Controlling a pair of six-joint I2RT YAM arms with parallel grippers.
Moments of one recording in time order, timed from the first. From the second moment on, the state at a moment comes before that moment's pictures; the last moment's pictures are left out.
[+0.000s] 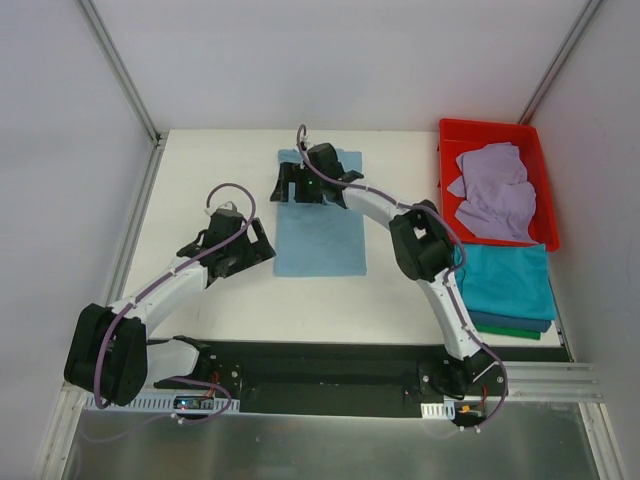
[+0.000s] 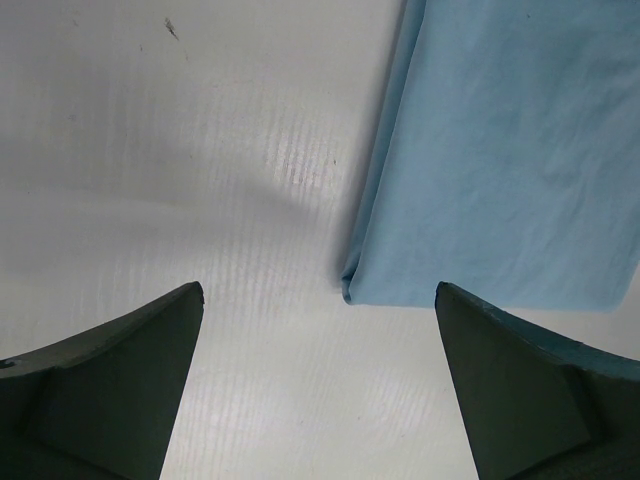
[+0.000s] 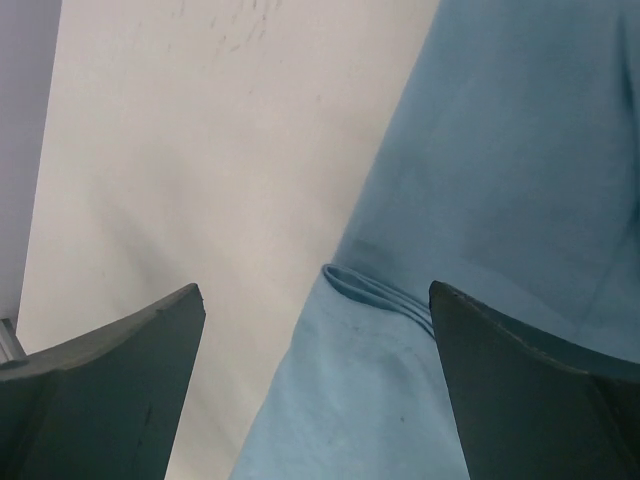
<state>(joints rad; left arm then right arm) -0.34 1.20 0.64 -0.32 -0.01 -0.72 0.67 2.41 1.97 -0.18 -0.32 0.55</state>
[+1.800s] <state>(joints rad) -0.39 1.47 0.68 -0.25 0.18 -0.81 0.62 1.47 0.66 -0.06 -0.05 0.85</state>
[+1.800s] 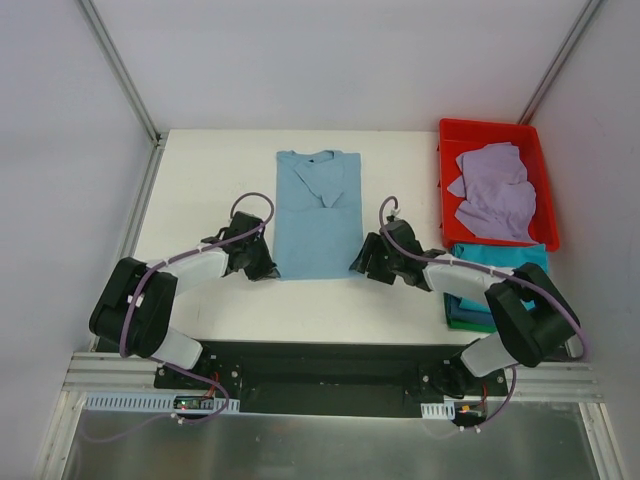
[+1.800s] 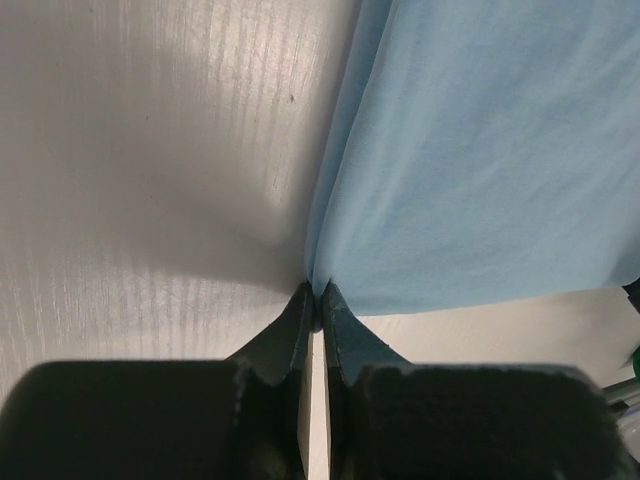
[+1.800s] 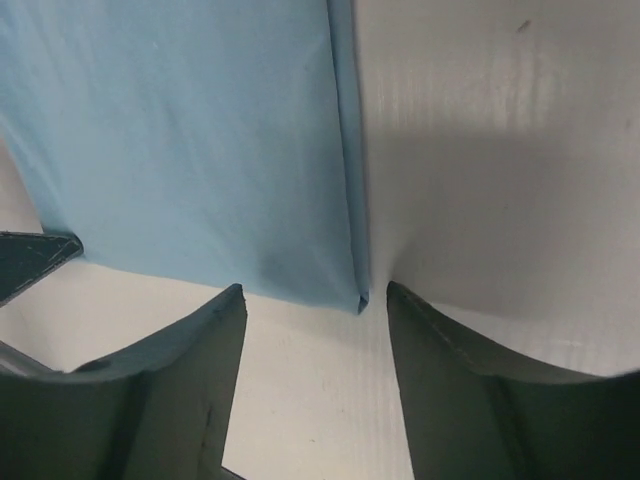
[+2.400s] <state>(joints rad) -0.39 1.46 0.66 -0.26 0.16 -0.81 0.62 1.56 0.67 0.01 -0.15 0.93</state>
